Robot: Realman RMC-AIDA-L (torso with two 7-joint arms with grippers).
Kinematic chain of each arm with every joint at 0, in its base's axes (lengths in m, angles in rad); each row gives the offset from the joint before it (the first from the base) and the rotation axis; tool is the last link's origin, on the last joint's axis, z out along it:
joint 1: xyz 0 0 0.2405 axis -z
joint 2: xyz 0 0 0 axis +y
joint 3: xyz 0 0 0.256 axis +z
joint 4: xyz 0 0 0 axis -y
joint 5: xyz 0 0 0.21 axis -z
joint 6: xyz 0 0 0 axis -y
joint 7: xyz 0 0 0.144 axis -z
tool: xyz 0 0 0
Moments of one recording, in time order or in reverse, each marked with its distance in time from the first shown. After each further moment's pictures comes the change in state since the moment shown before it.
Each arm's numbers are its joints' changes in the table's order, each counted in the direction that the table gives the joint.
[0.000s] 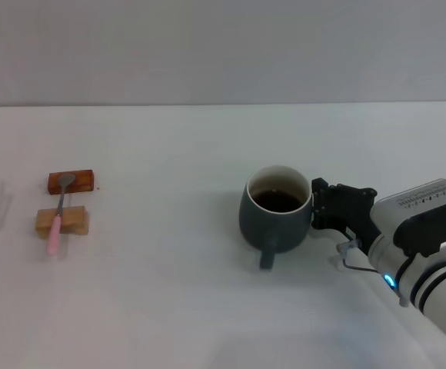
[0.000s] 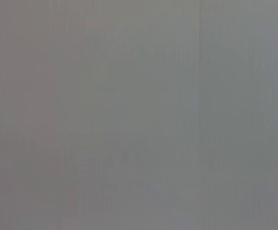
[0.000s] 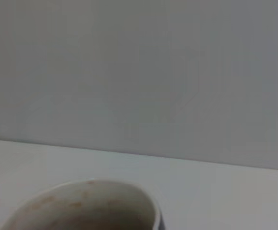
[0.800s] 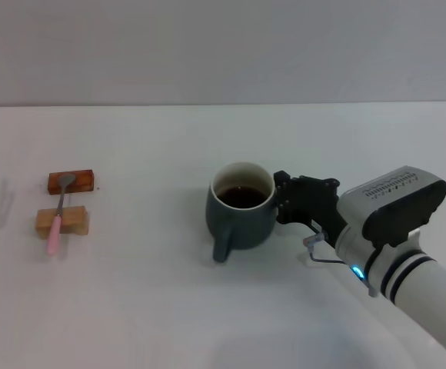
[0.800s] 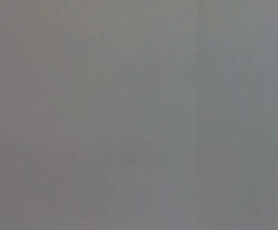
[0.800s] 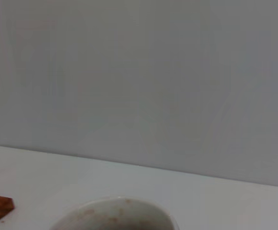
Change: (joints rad) left arm 0.008 0.002 0.000 0.000 0.000 0.000 0.000; right arm -0.051 -0.001 -0.035 -0.072 0.001 -0.023 0.004
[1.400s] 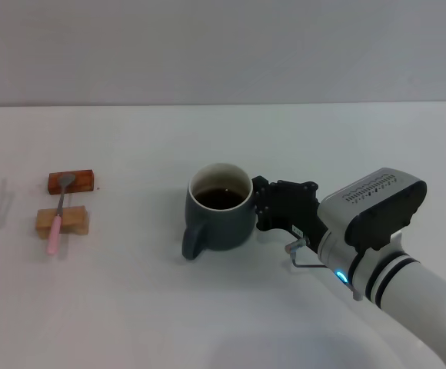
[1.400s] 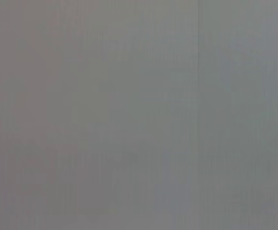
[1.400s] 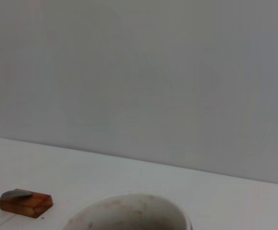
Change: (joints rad) left arm -0.001 0.000 -0.002 0.000 0.000 -0.003 0.000; right arm -0.016 0.001 -0.037 -0.038 0.003 -0.015 0.000
